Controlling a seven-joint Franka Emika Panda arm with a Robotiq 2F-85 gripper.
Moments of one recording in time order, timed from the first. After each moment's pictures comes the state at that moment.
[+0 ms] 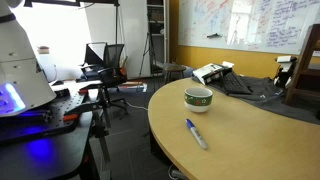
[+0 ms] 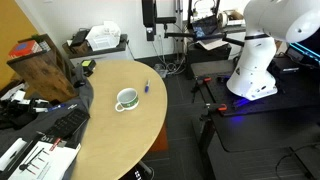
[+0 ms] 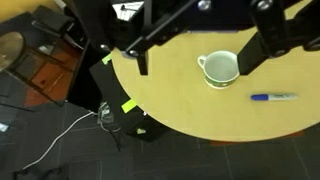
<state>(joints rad) 0.04 -0.46 -0.06 -2.42 0.21 2.04 -0.01</state>
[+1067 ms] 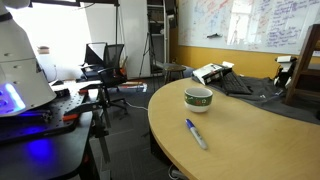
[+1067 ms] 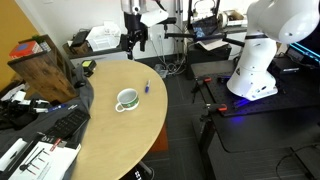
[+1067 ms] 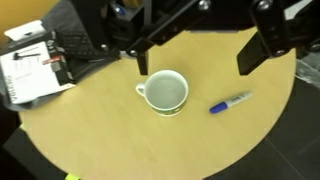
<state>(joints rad) -0.12 -0.12 -0.04 -2.42 0.09 2.45 0.33</state>
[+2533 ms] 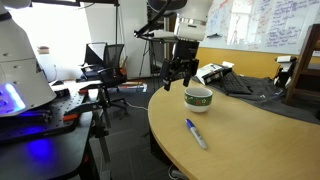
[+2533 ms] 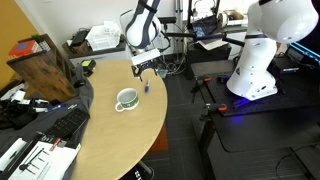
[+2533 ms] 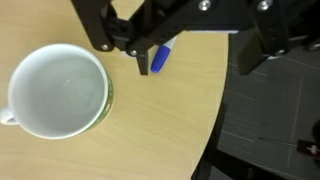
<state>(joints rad) -0.15 0.41 -0.16 -2.23 0.23 2.46 0.77</state>
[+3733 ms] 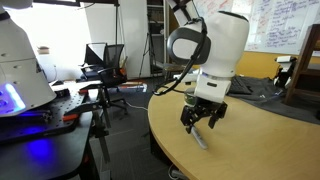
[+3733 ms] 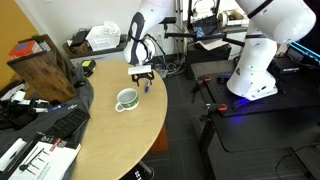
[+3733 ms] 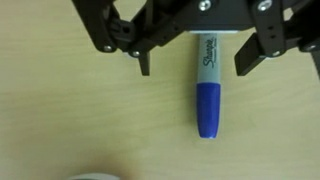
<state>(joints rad) -0.22 0.85 -0.21 -1.89 0.55 2.58 0.75</state>
